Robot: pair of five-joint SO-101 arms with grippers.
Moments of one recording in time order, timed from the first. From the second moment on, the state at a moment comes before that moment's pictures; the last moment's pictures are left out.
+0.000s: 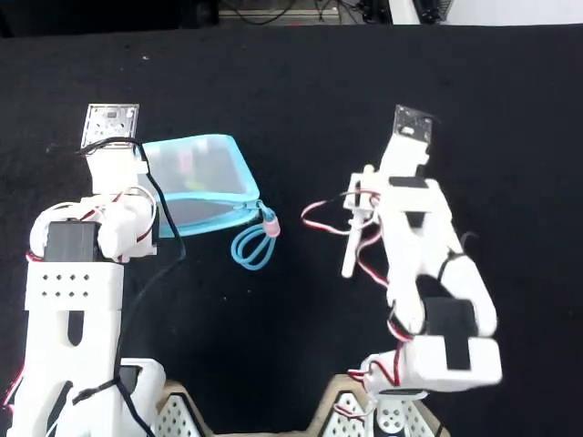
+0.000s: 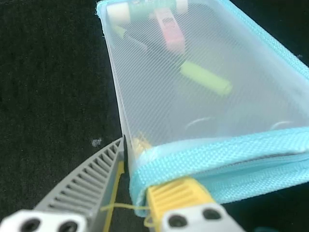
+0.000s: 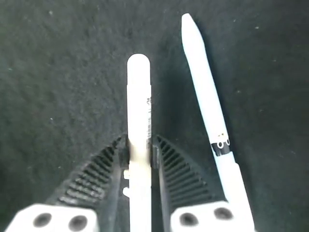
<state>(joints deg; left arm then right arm) -5.8 -43.4 34.9 74.9 -2.4 2.4 -0.8 38.6 37.1 -14.2</state>
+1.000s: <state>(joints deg) -5.8 -43.4 34.9 74.9 -2.4 -2.4 -2.5 37.2 35.6 -8.4</state>
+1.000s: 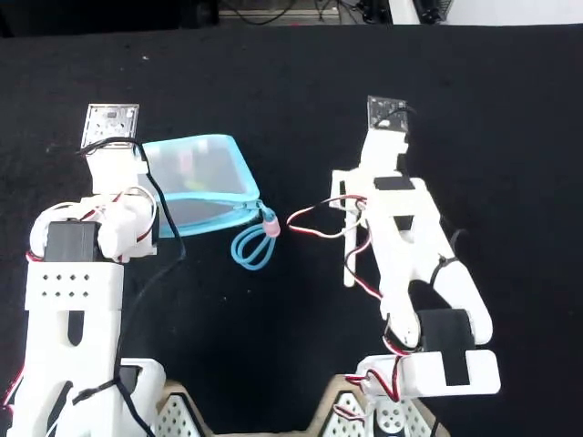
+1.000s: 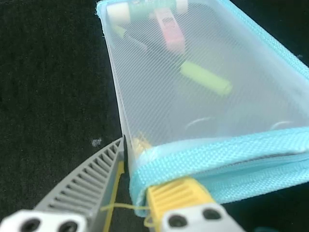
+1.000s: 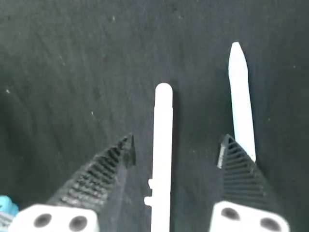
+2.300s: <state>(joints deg) -5.8 -43.4 34.9 74.9 -2.4 -2.4 6.9 24.4 51.8 1.6</state>
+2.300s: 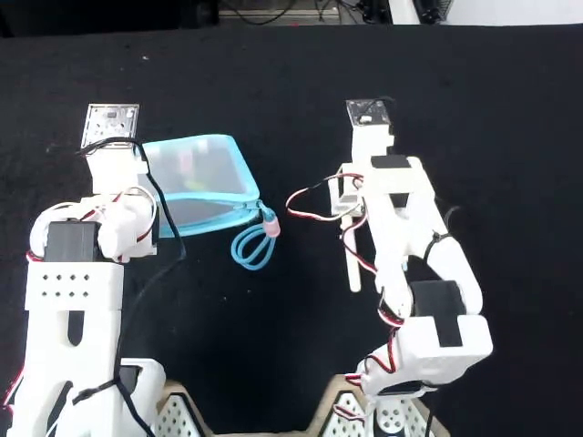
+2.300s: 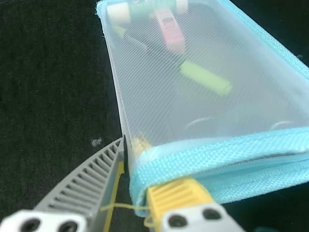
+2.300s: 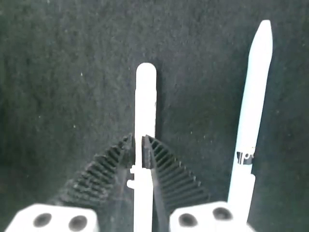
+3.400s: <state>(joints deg) -5.8 -43.4 34.9 74.9 -2.4 -3.3 19.8 10.0 54.6 5.8</state>
